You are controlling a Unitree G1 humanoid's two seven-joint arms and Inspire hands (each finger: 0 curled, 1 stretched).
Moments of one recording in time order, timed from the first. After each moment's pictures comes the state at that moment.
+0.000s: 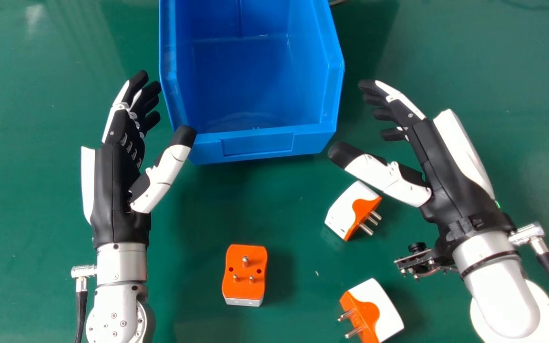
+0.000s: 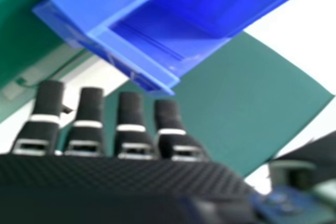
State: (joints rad) left arm -0.19 0.08 0.18 0.90 -0.05 -1.02 -0.02; right arm 0.15 -0.20 0.17 -0.38 -0.43 0.16 0.09
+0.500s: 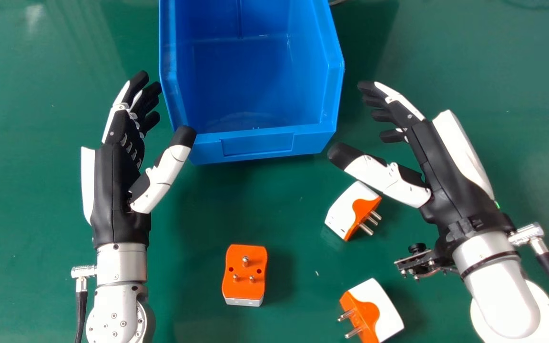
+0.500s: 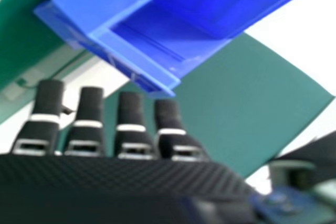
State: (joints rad) left arm -0.19 0.08 0.18 0.90 -0.05 -1.02 -0.02; right arm 0.15 -0.20 0.17 -0.38 -0.44 0.16 0.10
